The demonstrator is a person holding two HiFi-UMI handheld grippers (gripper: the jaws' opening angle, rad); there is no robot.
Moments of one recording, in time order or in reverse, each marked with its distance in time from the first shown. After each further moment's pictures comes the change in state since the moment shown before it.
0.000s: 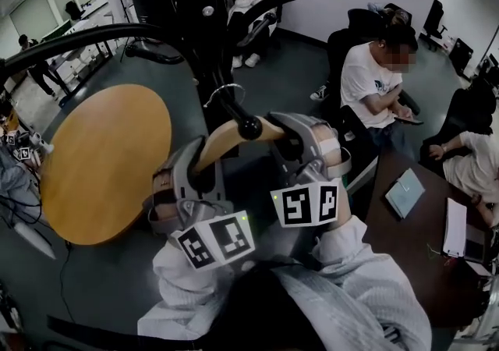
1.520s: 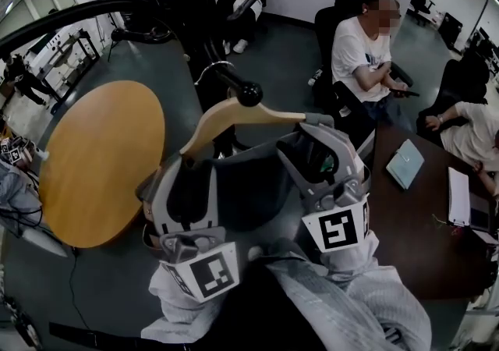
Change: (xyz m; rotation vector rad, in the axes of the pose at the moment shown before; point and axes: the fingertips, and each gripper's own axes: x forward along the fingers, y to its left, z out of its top) left arm -0.078 0.009 0.000 -0.087 -0.257 0.005; right arm -0.089 0.013 0.024 0.219 -0.117 -0.003
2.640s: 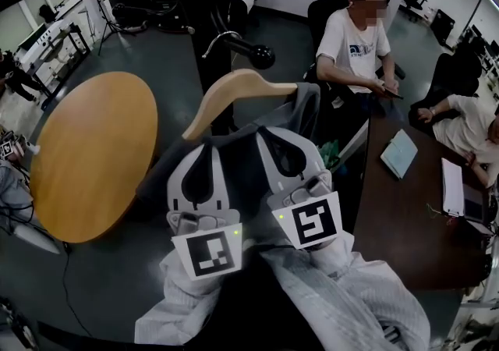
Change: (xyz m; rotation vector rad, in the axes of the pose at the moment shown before) left arm 0.007 -0.028 -0.025 -0.472 0.046 -0.081; right arm 0.021 0.041 0.010 0.484 0.028 -0.087
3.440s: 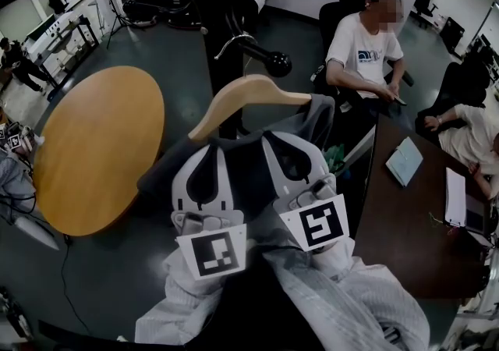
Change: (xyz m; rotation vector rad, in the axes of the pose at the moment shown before) left arm 0.002 0.005 -0.003 0.013 0.010 0.032; right arm 0.004 0.003 -0.004 0.075 -0.018 0.047
